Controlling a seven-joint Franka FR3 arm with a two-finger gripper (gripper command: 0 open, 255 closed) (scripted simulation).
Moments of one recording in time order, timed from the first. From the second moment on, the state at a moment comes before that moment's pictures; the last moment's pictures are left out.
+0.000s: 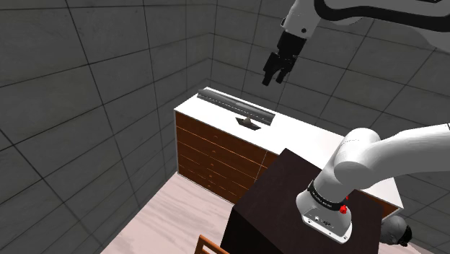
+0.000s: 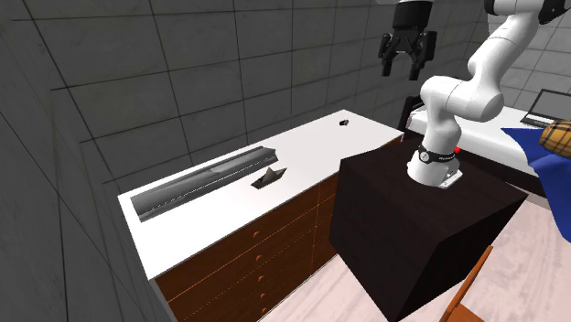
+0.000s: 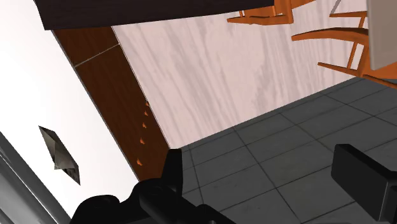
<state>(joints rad) 0.02 -0.75 -0.03 -2.33 0.12 1.67 0.07</state>
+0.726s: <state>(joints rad) -0.02 -0.61 -0.16 -2.44 0.05 1.89 -0.10</state>
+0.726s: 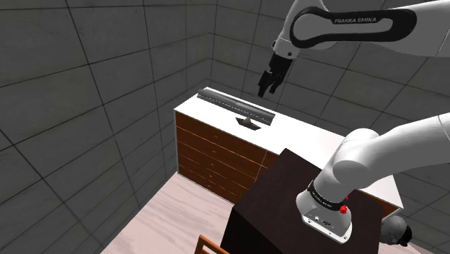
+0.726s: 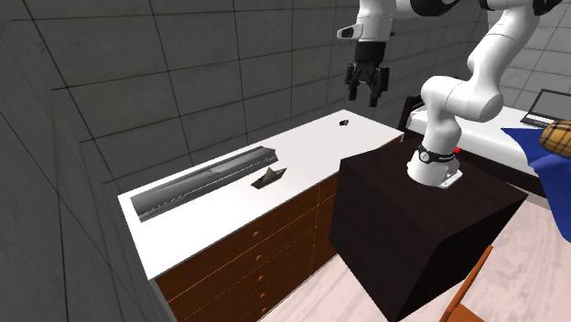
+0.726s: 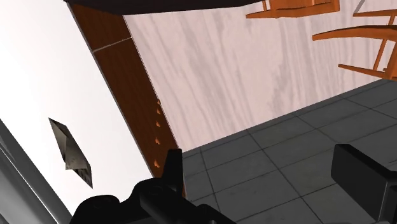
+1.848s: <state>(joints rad) -0.03 -0.09 -0.38 -2.39 0.13 2.31 -0.49</state>
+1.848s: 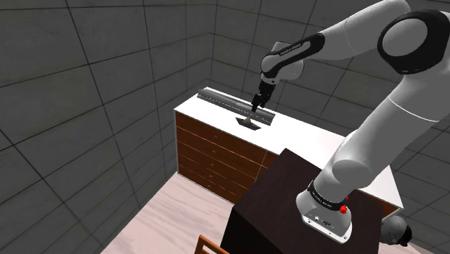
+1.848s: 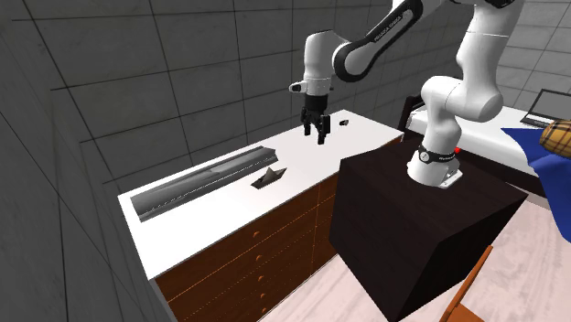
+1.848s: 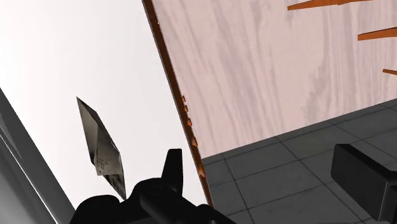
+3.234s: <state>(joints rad) -0.28 0.73 -0.31 -1.79 0.45 2.42 -0.93</state>
